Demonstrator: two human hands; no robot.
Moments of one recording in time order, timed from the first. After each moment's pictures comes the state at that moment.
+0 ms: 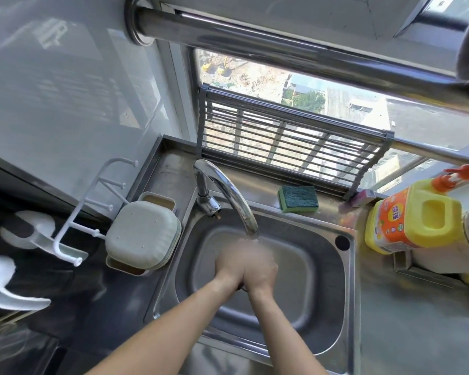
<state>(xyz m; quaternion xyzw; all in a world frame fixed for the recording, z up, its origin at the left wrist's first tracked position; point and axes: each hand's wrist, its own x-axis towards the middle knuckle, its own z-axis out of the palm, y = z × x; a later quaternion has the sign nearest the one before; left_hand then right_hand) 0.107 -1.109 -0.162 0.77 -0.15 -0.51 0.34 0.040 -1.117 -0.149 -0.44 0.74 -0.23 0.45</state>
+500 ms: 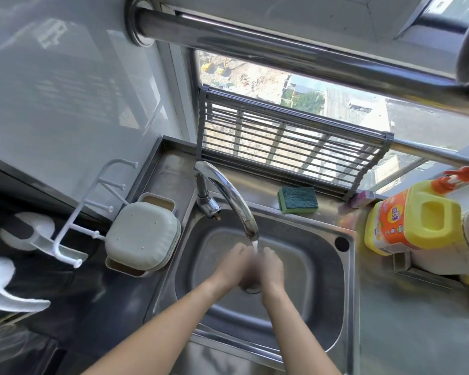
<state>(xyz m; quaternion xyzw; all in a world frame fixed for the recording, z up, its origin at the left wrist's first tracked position) 0.117 -1.107 -0.165 0.71 -0.30 -0.56 0.30 0.019 -1.132 -0.161 -0.26 0.75 -0.24 0.56</state>
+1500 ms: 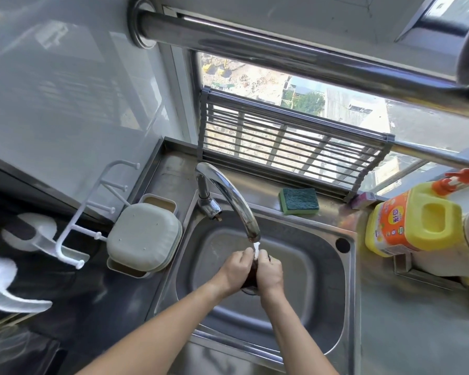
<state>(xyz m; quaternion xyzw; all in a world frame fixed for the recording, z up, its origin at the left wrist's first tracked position) 0.115 -1.105 -0.150 0.67 -0.38 -0.57 0.29 0.022 -1.125 -0.143 -0.34 0.75 -0.21 0.53</state>
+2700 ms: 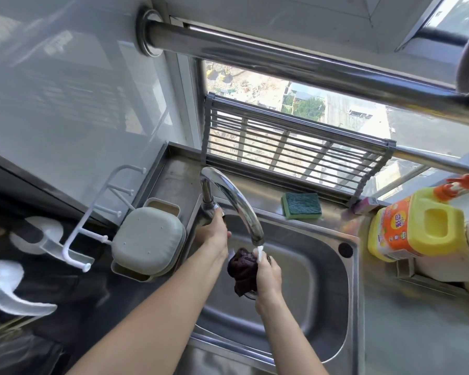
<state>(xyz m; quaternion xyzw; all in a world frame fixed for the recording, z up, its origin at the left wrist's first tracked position) 0.163 -1.174 -0.129 0.74 0.12 -0.44 0.49 0.037 -1.118 -0.141 -0.20 0.70 -0.30 0.61</state>
